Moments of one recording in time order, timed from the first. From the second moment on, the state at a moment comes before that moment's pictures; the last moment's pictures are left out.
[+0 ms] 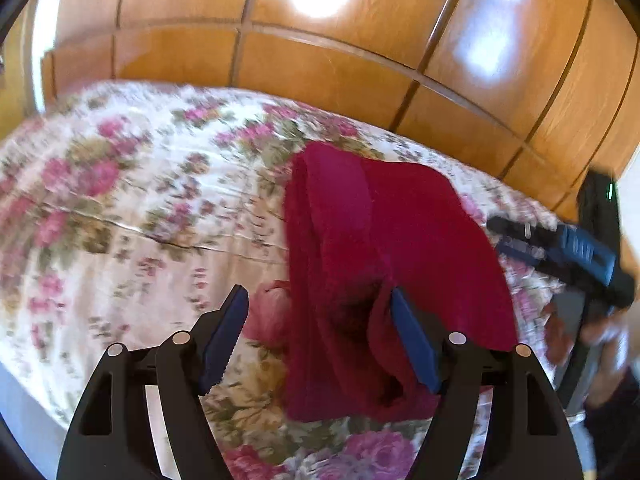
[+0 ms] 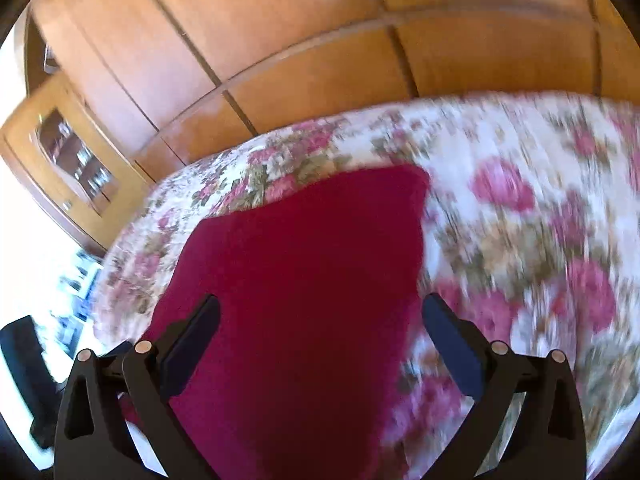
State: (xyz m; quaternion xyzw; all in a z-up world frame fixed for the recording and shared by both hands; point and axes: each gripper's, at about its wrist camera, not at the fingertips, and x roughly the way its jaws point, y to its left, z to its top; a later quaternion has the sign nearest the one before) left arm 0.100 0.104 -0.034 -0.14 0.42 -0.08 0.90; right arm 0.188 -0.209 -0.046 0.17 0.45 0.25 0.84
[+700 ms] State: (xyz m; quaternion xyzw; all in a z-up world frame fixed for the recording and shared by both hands) left arm 0.153 0.077 -0.055 -0.23 0.45 -0.24 0.83; right arm 0.164 -0.215 -0.031 0.21 0.42 0.31 0.83
